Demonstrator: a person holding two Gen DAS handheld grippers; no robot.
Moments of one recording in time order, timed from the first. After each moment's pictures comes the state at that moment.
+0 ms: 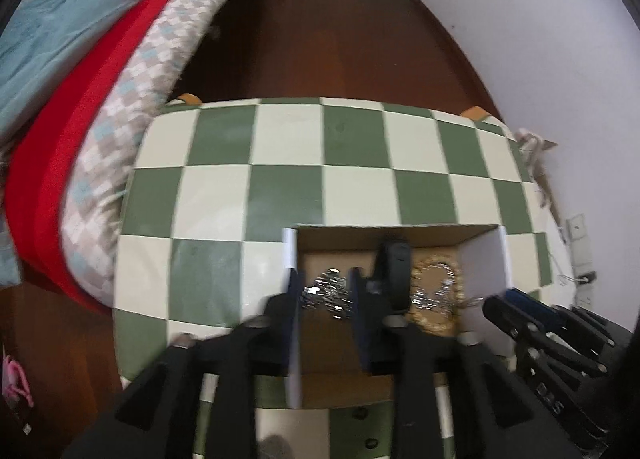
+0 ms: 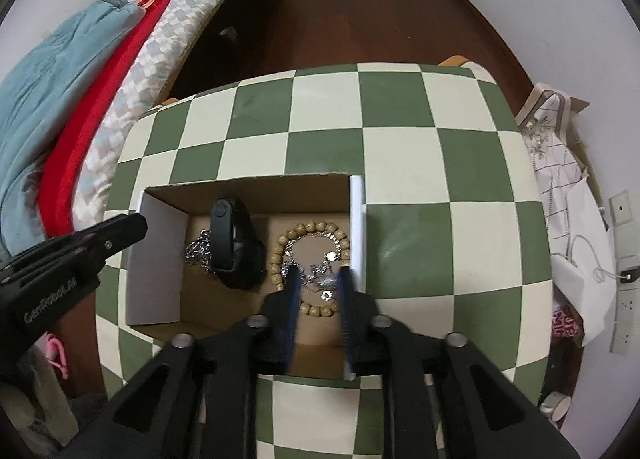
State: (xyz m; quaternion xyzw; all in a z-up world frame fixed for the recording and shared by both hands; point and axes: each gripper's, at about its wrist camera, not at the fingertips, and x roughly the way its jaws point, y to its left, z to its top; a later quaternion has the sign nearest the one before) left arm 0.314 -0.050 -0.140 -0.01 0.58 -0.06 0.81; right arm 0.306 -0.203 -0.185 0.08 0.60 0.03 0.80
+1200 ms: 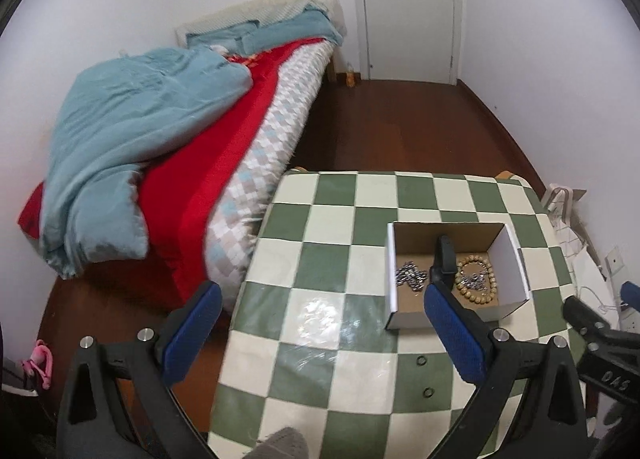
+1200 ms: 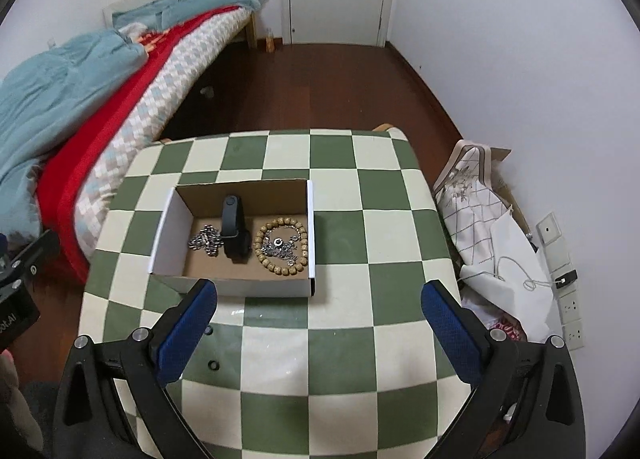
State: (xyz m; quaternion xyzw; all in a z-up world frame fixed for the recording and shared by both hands) left arm 0.152 -0.011 -0.045 0.04 0.41 0.06 0.91; right arm 0.169 -0.200 -0.086 0.01 0.47 -0.05 0.88
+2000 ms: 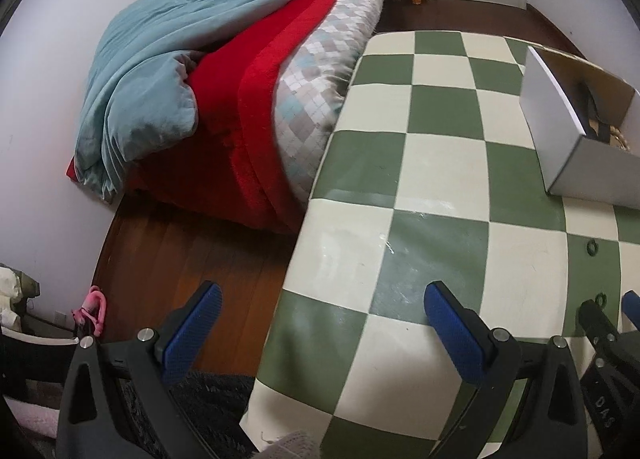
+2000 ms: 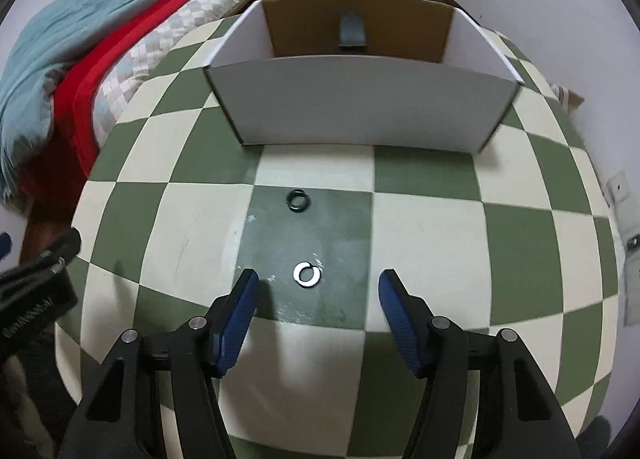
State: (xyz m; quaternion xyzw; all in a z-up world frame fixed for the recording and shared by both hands) left arm 0.128 0.058 -0.193 0.08 0.52 0.19 0.83; right arm 0.141 -0.095 -0.255 0.01 0.55 0.03 0.83
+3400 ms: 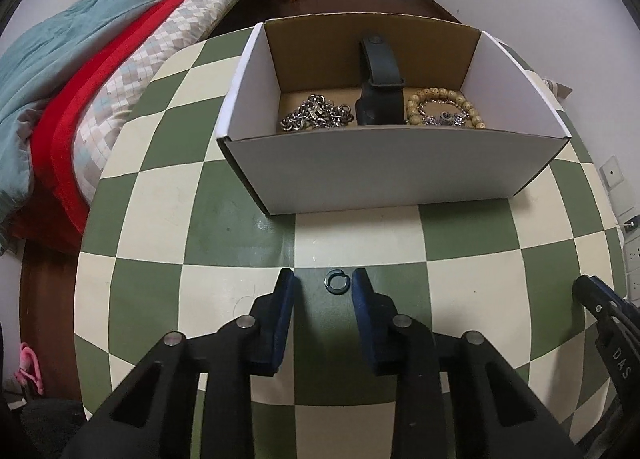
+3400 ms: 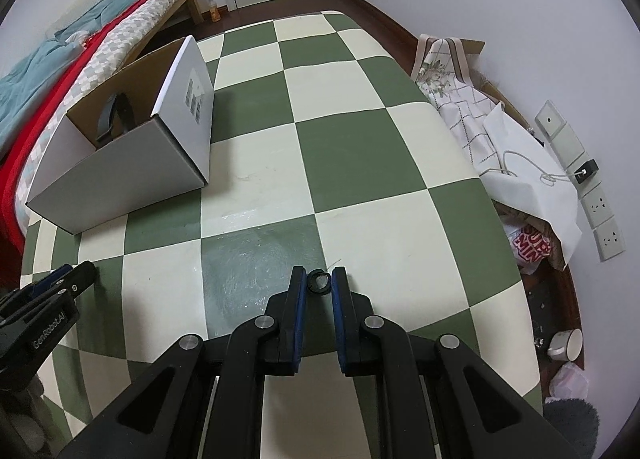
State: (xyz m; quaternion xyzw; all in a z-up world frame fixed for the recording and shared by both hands) left arm 0.167 -0.090 -0.226 0.05 0.55 -0.02 0.83; right arm 0.137 -0.269 -0.251 0.10 0.53 -0.11 0.83
